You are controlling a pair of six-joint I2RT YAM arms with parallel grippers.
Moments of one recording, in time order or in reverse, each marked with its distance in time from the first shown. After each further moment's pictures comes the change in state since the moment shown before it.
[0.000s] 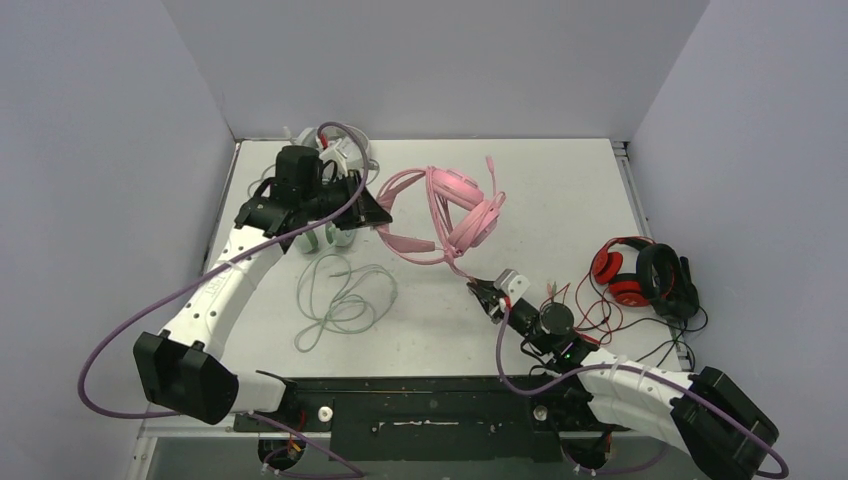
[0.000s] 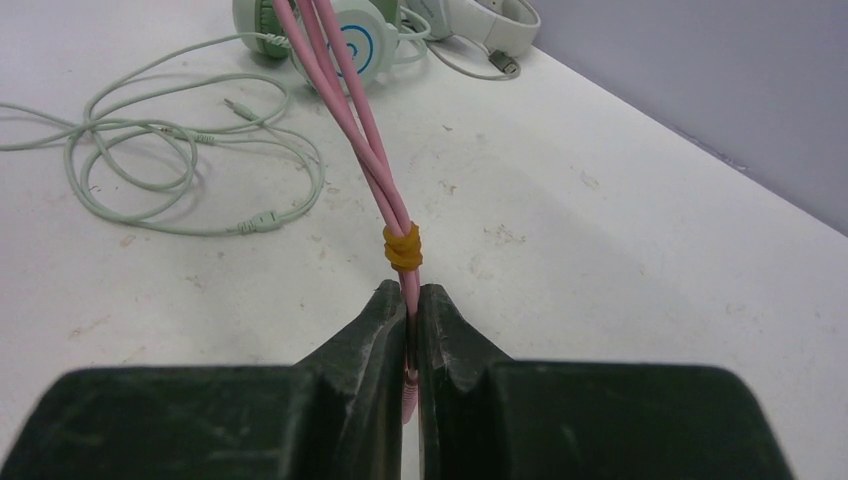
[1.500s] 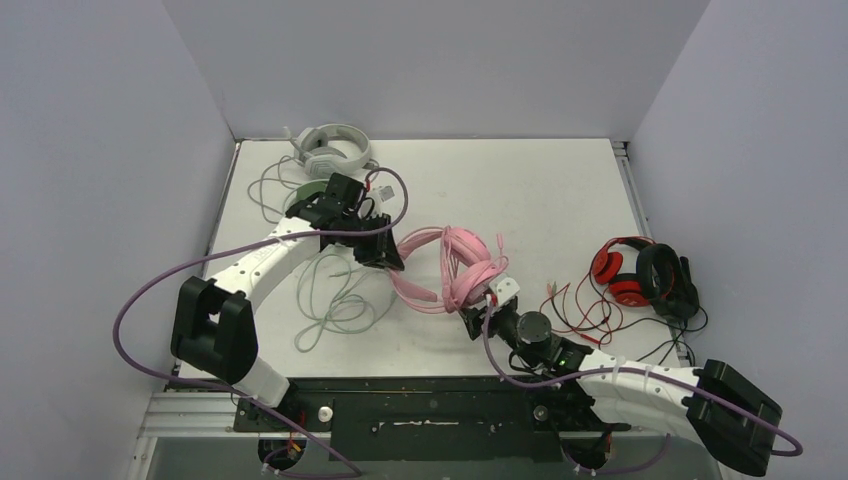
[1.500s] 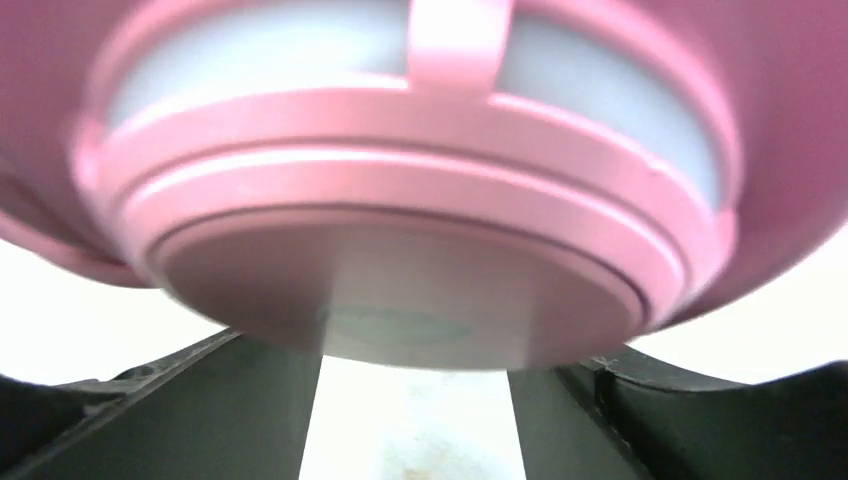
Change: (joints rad) left arm -0.103 0.212 -0.120 -0.098 0.022 0.167; right arm 0.208 0.007 0.038 -0.277 0.365 0.184
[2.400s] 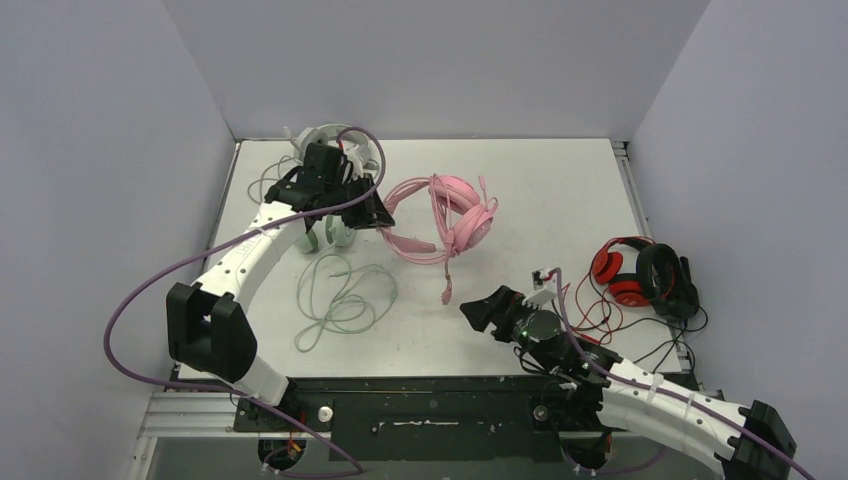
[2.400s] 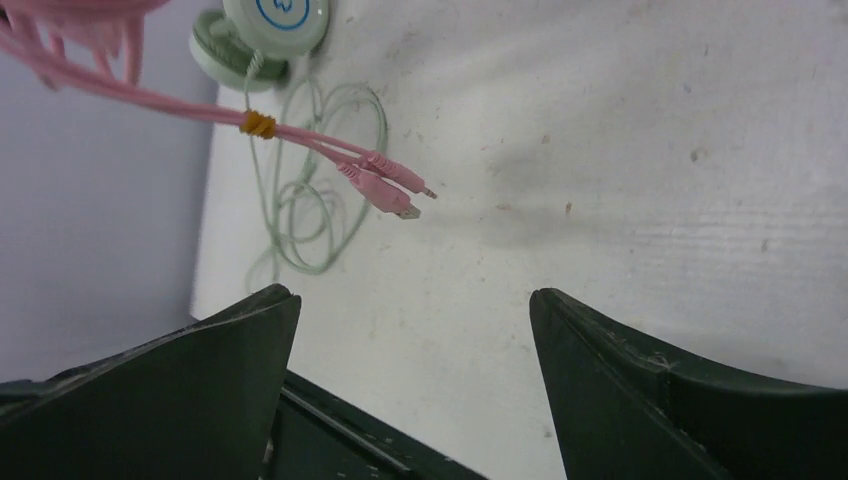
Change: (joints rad) left arm 0.095 -0.001 0.174 0.042 -0.114 -0.111; right arm -0.009 -0.303 0.092 -0.532 0.020 0.905
